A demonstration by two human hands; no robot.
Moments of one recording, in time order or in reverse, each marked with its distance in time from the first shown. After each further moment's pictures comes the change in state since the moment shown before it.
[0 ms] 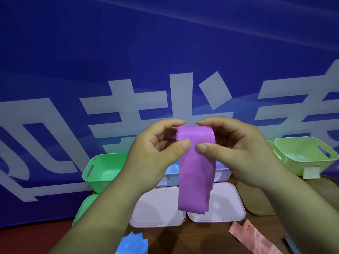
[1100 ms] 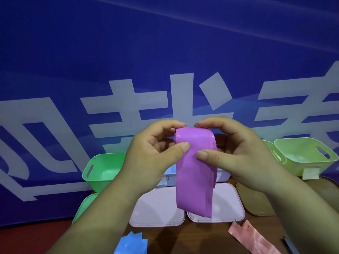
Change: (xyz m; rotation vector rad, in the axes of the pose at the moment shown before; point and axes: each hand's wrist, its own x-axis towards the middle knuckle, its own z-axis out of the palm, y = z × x) left_hand -0.002 -0.004 -0.003 0.002 0.008 0.045; right_hand -0.003 -0.001 -0.002 -0.056 -0.084 -0.012
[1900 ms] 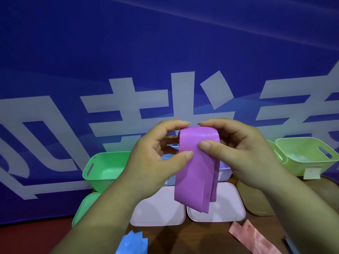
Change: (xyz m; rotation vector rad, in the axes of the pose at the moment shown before) left_hand -0.003 -0.001 -0.002 0.136 -0.088 0.031; right_hand 0.005 0.002 0.004 0.051 0.118 0.038
